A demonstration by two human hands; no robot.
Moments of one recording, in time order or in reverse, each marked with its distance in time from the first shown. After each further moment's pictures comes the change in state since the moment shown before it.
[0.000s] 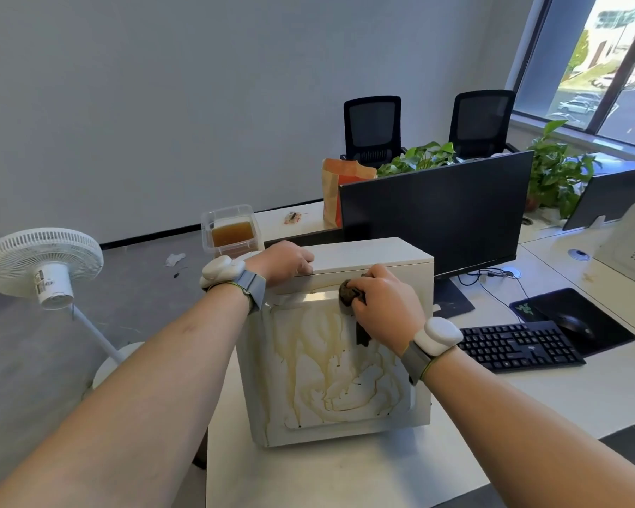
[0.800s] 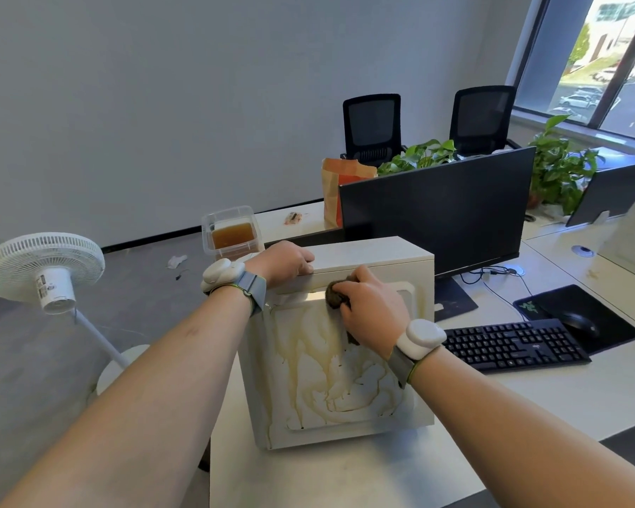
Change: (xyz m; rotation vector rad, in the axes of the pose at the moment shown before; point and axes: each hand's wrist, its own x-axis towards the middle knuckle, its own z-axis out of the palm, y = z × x) left_hand 0.008 0.000 0.001 -0.009 0.033 -0.041; right_hand 0.003 -0.021 0.003 0.009 -0.076 -0.050
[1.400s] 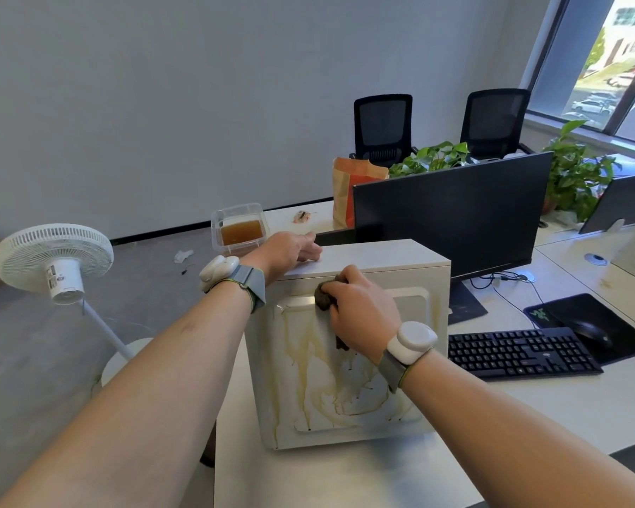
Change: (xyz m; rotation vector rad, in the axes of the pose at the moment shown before) left_hand -0.008 -0.008 -0.011 -0.414 0.020 0.002; right_hand 0.008 -0.030 0.012 -0.043 0.014 -0.076
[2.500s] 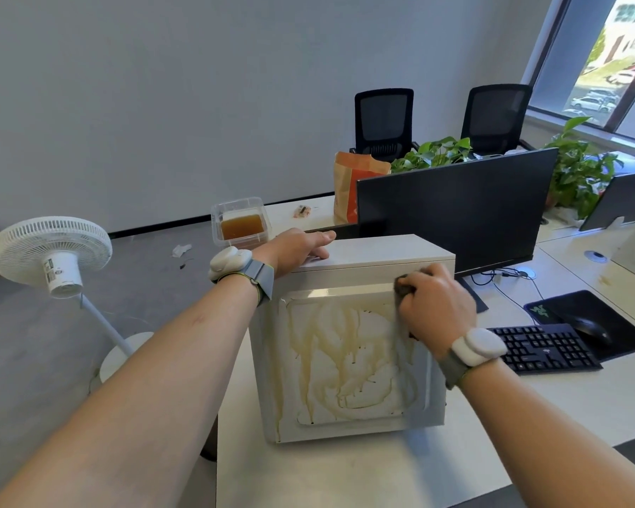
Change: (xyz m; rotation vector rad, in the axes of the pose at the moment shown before) left_hand -0.006 0.005 -0.004 0.206 -0.099 -0.004; right_hand -0.026 0.076 -0.017 -0.087 0.202 0.379
